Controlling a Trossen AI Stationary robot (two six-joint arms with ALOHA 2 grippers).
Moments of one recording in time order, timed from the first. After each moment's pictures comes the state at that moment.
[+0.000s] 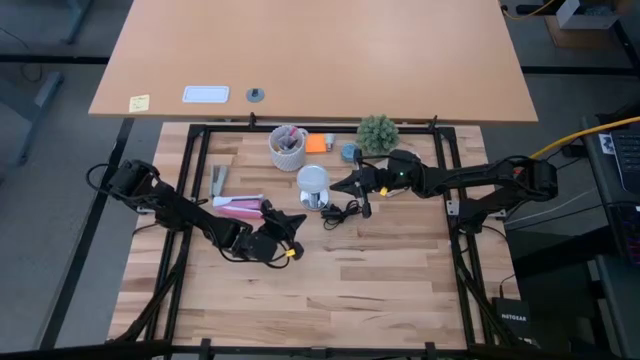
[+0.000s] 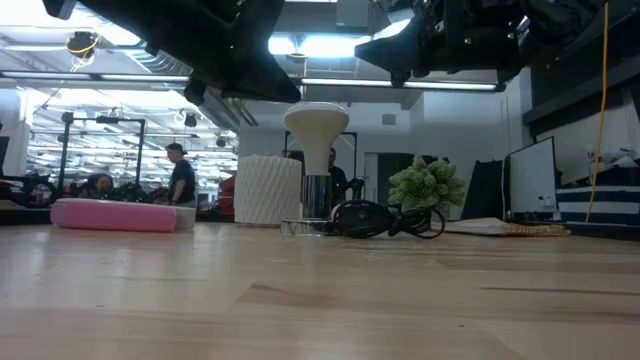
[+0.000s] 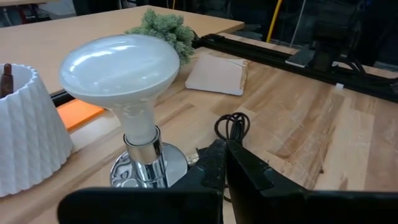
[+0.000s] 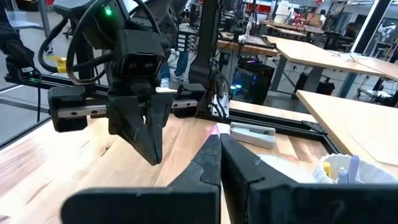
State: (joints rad) left arm -0.40 1.60 0.79 0.32 -0.99 -0.49; right arm -0.21 1.37 0.65 0.65 -0.35 -0.19
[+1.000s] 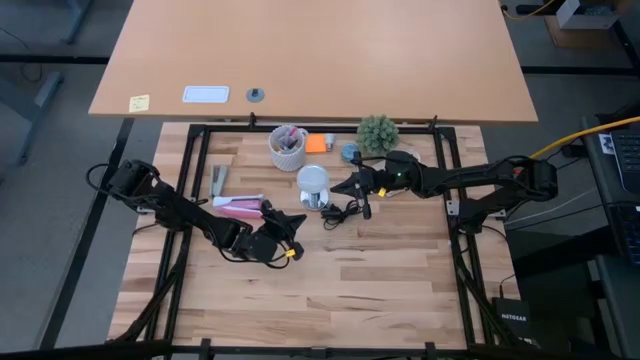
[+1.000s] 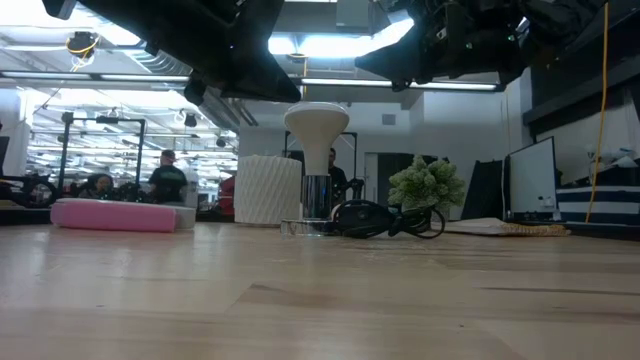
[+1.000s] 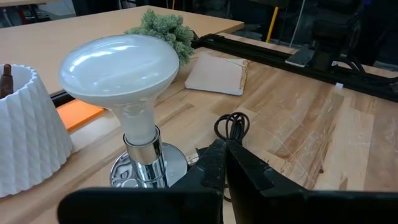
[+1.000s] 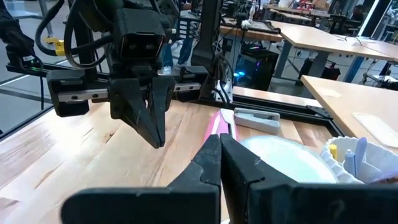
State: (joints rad) left arm -0.40 1.60 0.79 0.32 -0.99 -0.48; right arm -0.21 1.37 0.65 0.59 -0.35 -0.19
